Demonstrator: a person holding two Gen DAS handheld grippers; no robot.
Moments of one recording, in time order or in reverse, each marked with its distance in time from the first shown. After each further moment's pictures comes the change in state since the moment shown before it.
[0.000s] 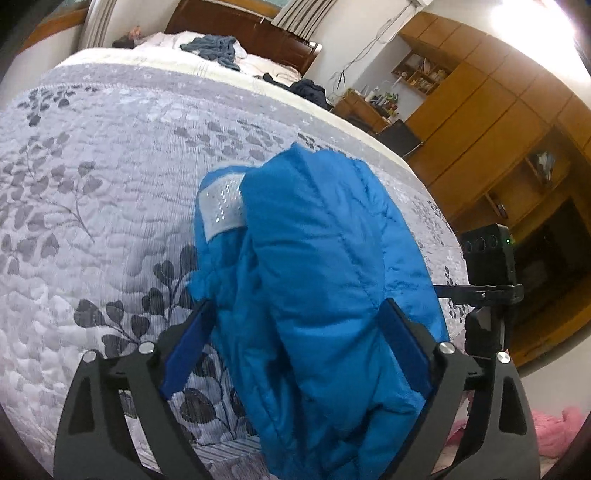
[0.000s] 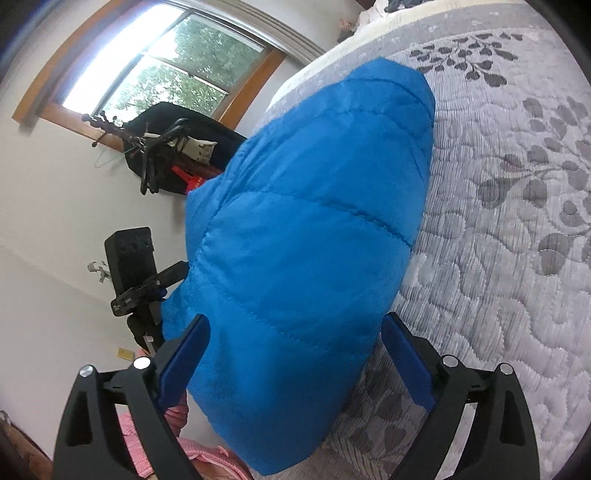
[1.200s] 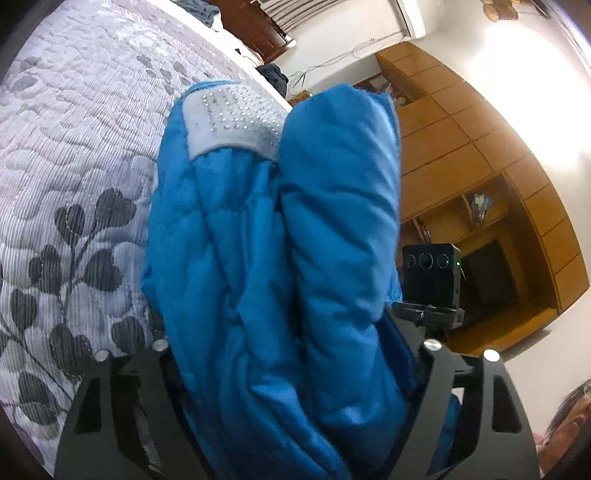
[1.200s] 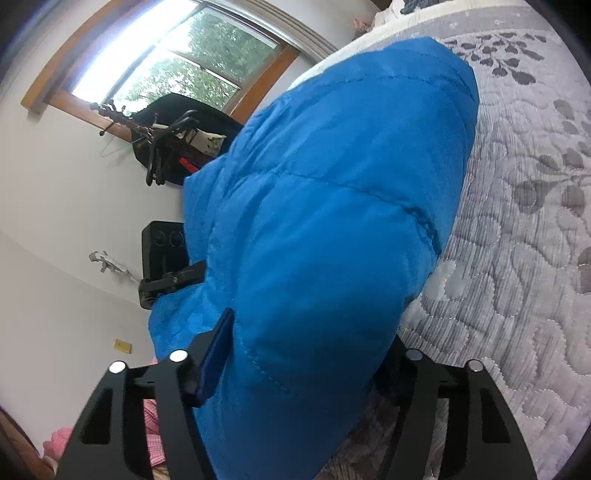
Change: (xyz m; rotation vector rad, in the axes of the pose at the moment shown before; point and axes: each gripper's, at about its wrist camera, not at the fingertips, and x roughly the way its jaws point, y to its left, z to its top) left arm 0.063 0.026 -0.026 -0.164 0.004 -0.386; right arm 0.047 0.034 0.014 -0.055 -0.006 0.018
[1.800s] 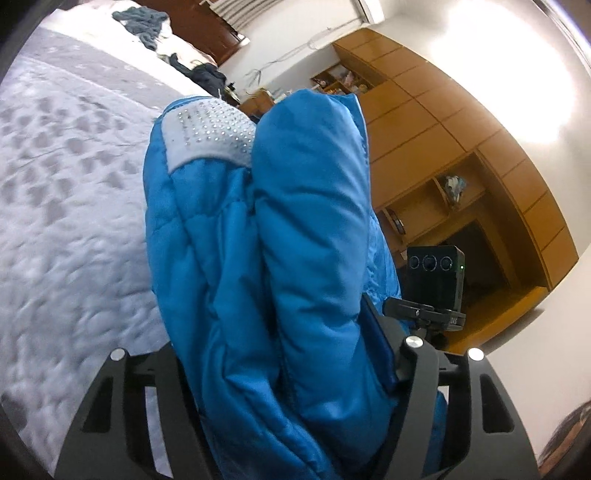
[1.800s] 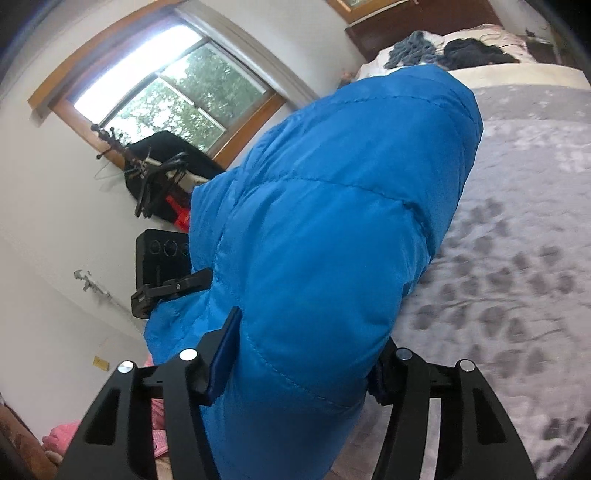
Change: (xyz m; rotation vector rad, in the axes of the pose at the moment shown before) left arm 0.105 -0.110 0.039 0.114 0.025 -0.103; right arm -0.145 -0.004 0.011 -0.050 -0.174 -0.140
